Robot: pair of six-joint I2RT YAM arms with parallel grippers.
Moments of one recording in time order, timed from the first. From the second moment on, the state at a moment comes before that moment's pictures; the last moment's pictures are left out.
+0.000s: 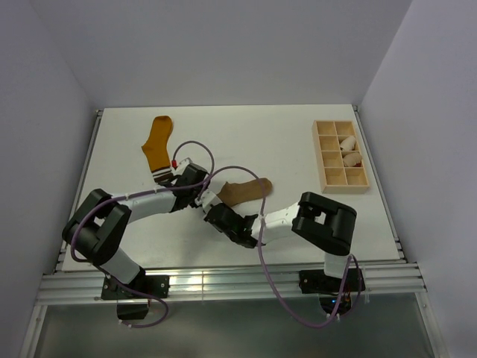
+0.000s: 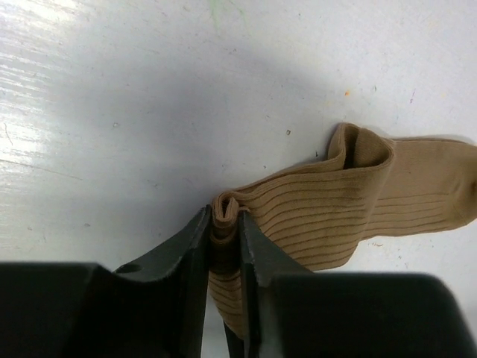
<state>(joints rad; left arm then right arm) -0.63 1.59 0.78 -0.12 -0.16 -1.02 1.17 1.84 0.82 0.37 0.49 0.04</state>
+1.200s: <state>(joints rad) -0.59 1.40 0.48 0.23 0.01 -1.17 0.70 1.95 0.37 1.26 -0.33 0.97</state>
